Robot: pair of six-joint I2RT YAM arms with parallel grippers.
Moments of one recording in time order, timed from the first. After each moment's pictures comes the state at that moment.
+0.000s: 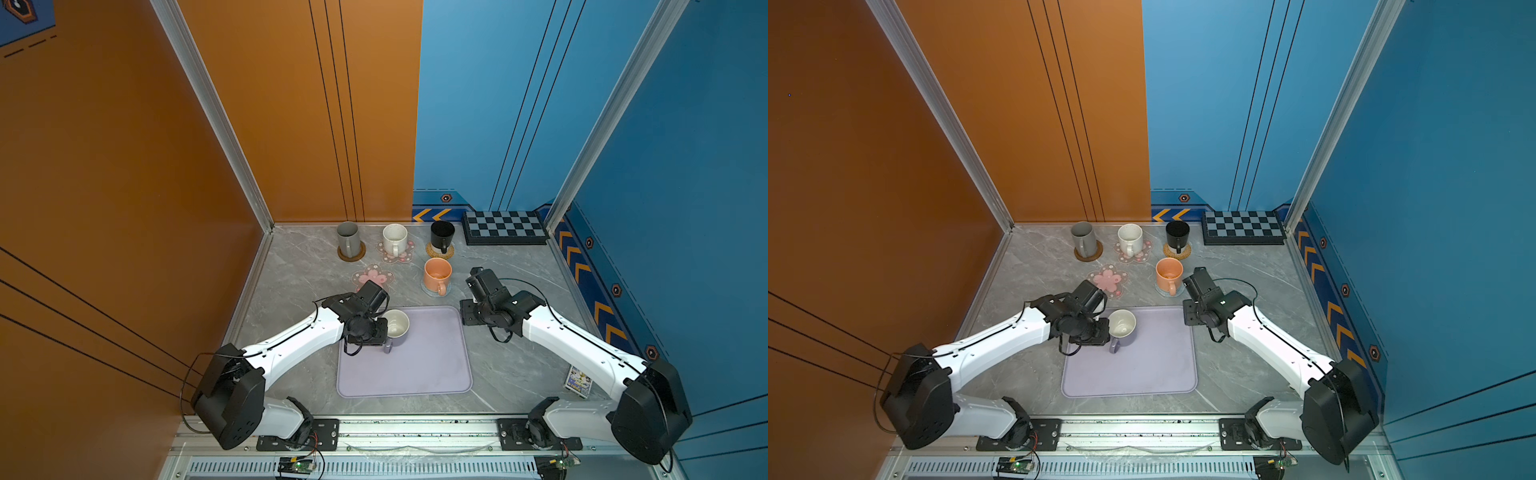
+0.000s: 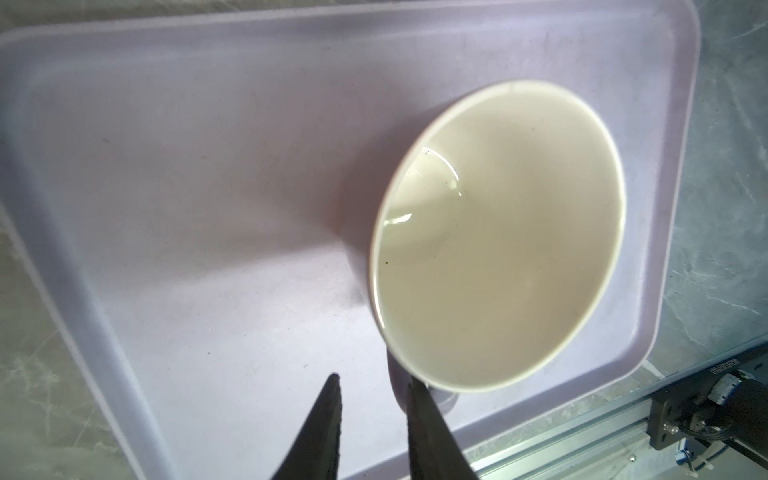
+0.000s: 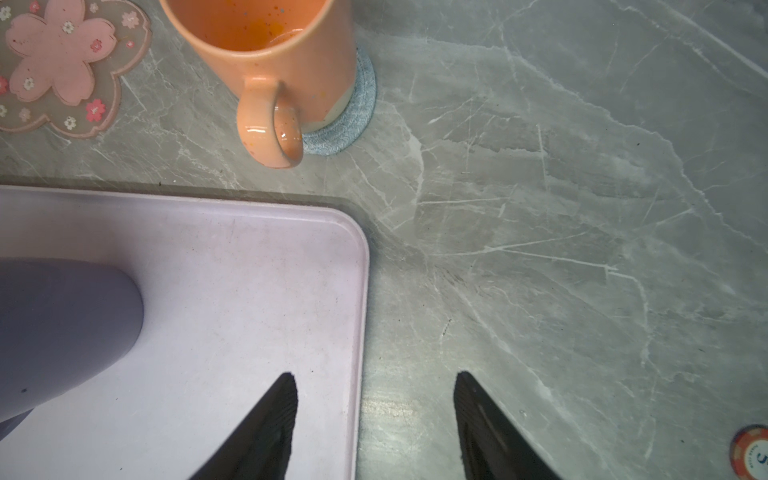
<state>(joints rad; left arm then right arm) -0.66 1.36 0.94 -0.78 0.11 -0.61 0.56 1.31 0.96 -0.70 0.19 0.42</state>
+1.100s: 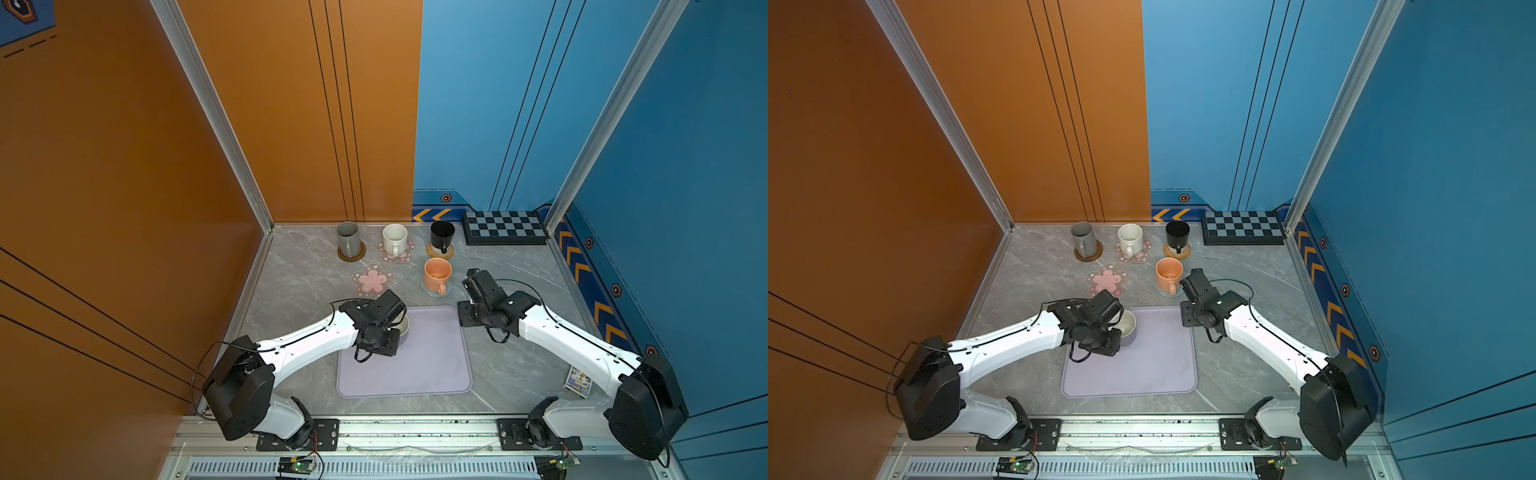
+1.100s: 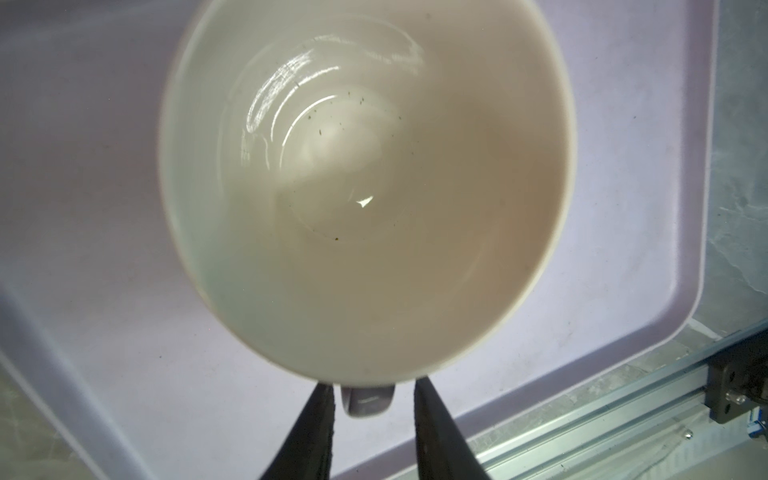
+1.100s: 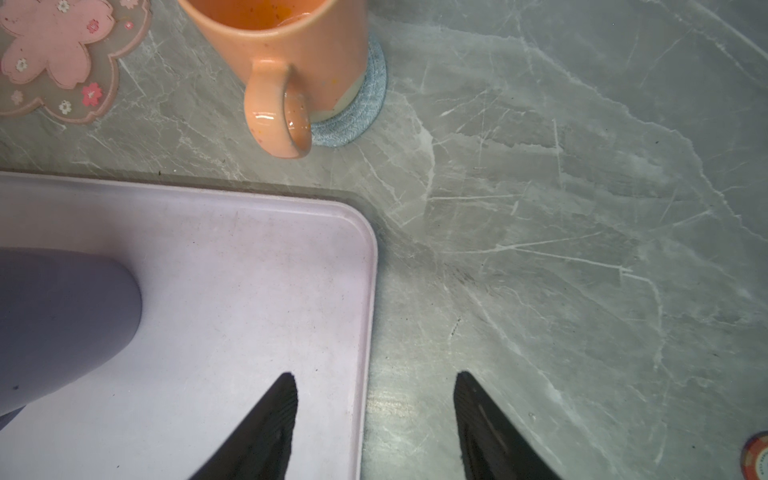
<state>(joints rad) -0.81 1.46 0.98 -0.79 0.05 -0.58 0.58 1.33 0.96 -0.70 0.19 0.42</state>
